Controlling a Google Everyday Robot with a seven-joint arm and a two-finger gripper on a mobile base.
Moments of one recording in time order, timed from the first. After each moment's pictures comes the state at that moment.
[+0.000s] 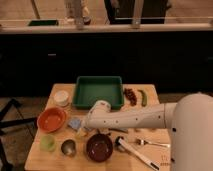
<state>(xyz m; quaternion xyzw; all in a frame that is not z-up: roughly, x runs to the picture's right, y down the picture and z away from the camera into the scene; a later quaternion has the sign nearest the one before) -0.134 0.219 0.847 -0.28 -0.16 0.30 0.90</state>
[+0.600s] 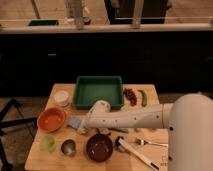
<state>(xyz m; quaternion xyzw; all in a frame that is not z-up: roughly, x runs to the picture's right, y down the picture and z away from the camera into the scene) -0.139 0.221 0.855 -0.28 -0.16 0.30 0.90</state>
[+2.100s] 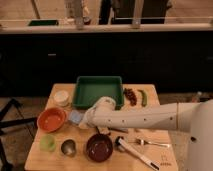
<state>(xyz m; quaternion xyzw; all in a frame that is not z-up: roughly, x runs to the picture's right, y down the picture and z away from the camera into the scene) -0.123 0.165 0.801 -0.22 -0.20 0.26 0.92</state>
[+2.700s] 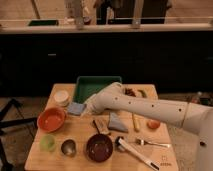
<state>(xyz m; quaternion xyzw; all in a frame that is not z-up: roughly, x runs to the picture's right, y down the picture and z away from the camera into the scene) -0.112 0.103 0.787 -0.24 -0.29 0.16 0.91</state>
